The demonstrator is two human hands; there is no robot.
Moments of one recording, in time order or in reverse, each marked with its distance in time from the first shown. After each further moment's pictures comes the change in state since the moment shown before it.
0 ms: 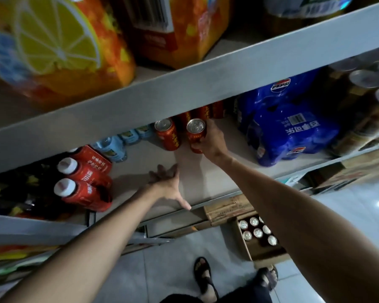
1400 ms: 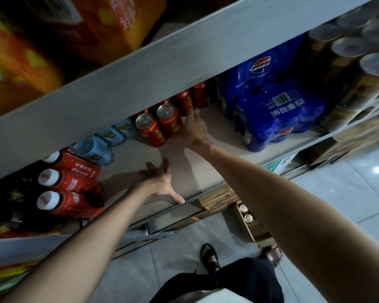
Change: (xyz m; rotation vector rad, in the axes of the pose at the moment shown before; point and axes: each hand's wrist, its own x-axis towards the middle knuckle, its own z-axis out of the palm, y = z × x) left_hand 0.006 0.008 -0.010 0.089 -0.046 -0.017; right_hand 0.017 -0.006 0.012 0.064 -0.096 0.112
